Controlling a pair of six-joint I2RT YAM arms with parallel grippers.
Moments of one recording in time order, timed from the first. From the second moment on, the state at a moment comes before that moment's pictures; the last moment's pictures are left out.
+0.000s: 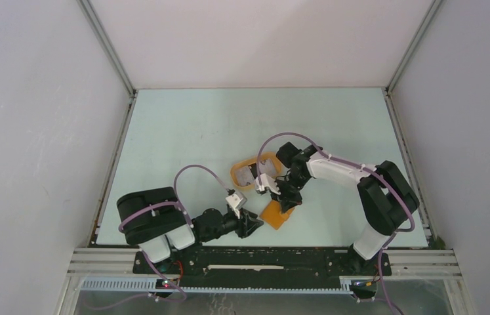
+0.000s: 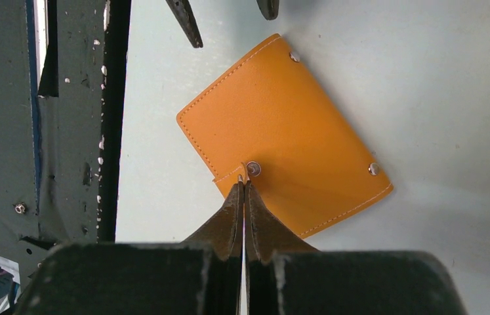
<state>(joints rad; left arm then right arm) -1.11 1.66 0.08 1.36 -0.03 -0.41 0.67 1.68 1.06 -0.88 -0.64 -1.03</state>
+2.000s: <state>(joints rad) -1.12 1.83 0.19 1.40 -0.11 -0.39 0.68 1.75 1.11 -0.89 -0.62 -0.92</state>
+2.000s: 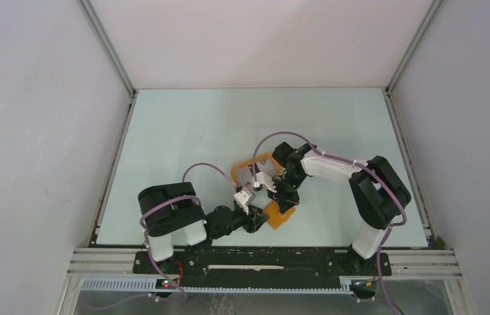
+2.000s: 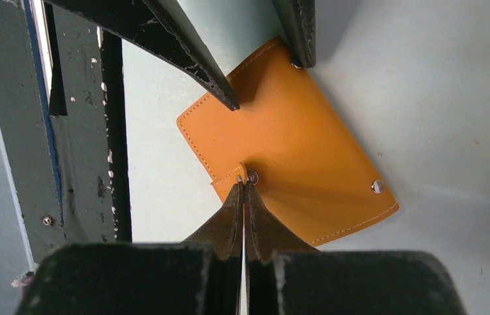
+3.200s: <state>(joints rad) -1.13 1.83 0.19 1.40 -0.12 -0.38 0.69 1.85 1.19 -0.94 -0.57 -0.73</state>
